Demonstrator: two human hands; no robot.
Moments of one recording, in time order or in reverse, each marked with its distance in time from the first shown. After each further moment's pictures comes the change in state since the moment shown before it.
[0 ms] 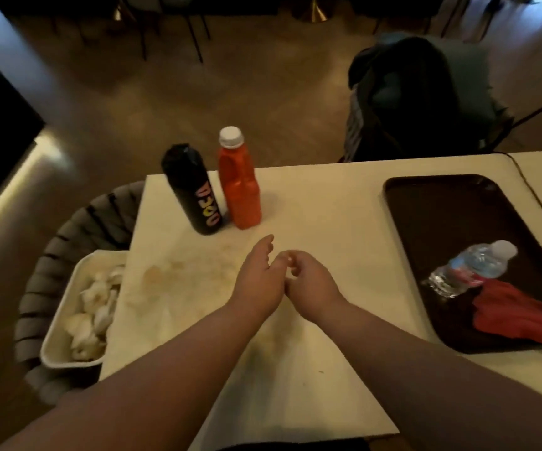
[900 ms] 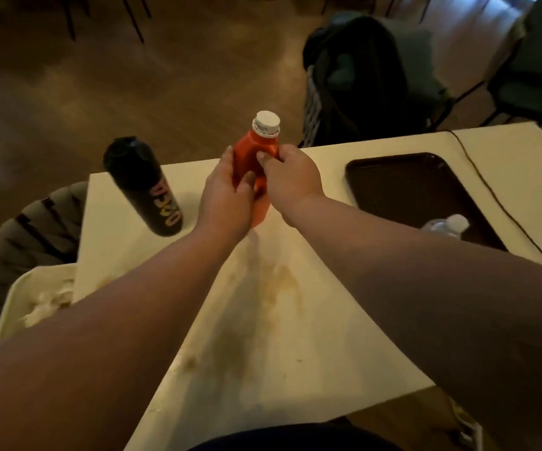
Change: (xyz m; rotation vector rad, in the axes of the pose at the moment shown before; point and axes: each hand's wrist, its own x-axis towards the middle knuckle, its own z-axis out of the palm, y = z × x) left_hand 0.061 0.081 -0.029 -0.075 0.054 0.175; right_hand 0.059 -0.100 -0.062 0.203 0.409 -0.111
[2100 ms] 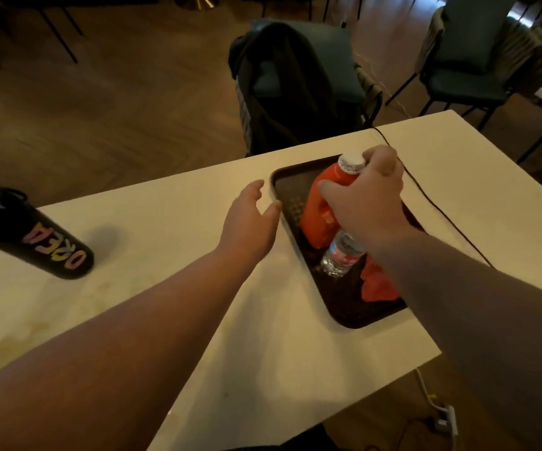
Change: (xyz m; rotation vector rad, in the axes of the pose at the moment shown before) left_hand -0.018 0.042 0.179 0.204 -0.242 0.074; right_hand -0.009 0.091 -0.234 -0.220 0.335 0.077
